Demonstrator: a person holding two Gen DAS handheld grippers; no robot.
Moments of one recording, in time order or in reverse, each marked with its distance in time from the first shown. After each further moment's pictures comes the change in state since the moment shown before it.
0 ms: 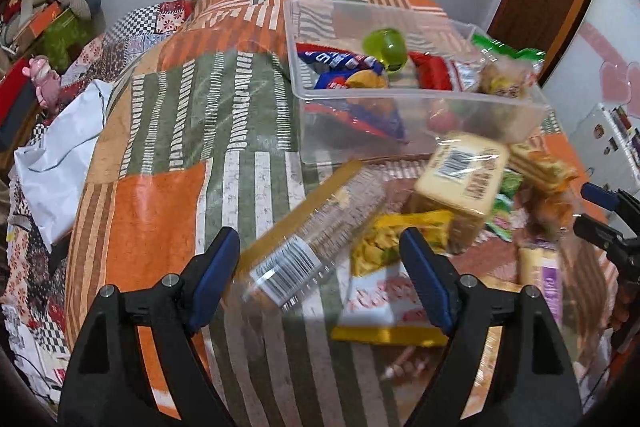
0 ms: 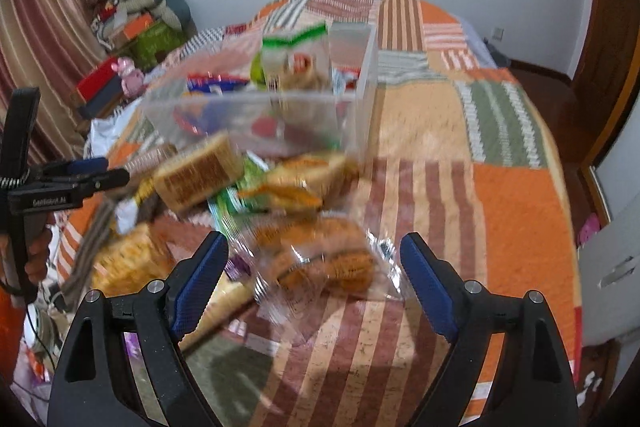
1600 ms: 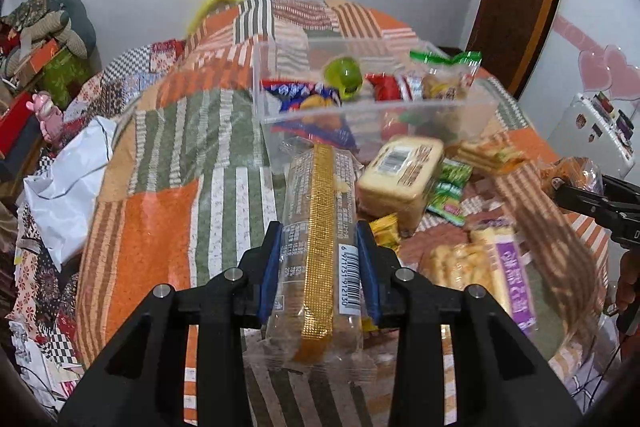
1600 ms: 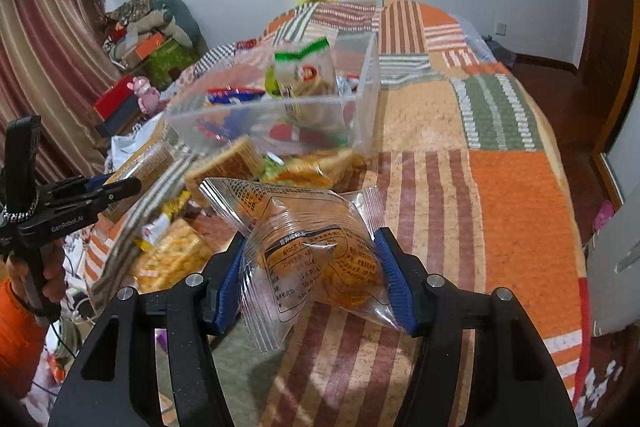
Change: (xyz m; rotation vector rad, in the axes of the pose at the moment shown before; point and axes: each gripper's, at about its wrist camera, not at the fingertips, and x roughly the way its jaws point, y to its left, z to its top) left arm -0.061 -0.033 -0.025 0.072 -0.133 -0.015; right arm -0.046 -0.001 -0.006 0.056 -0.088 0.073
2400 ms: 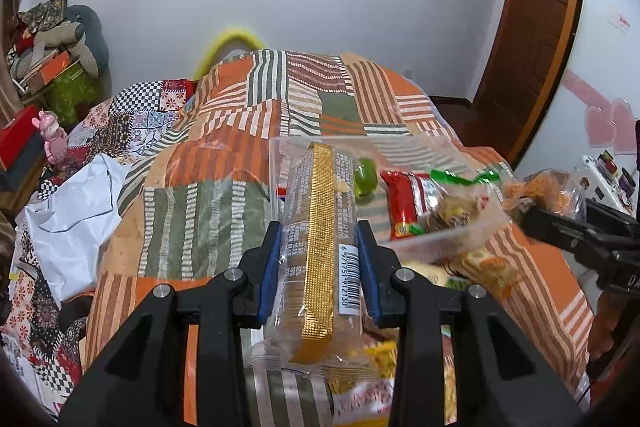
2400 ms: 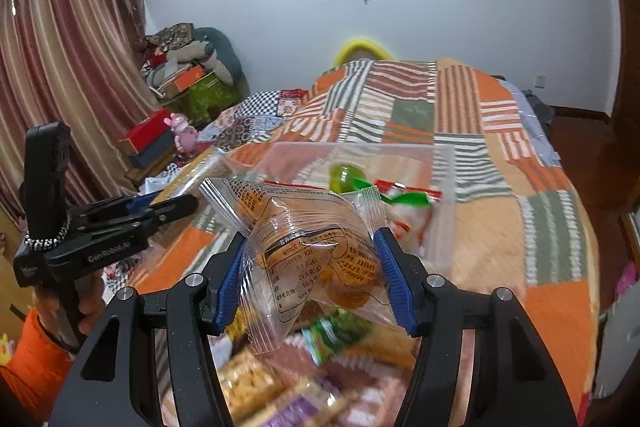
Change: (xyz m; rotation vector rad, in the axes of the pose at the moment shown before) left arm 0.005 0.023 0.088 -0.078 -0.140 0.007; right arm 0.028 0.050 0.085 -0.088 -0.126 0.120
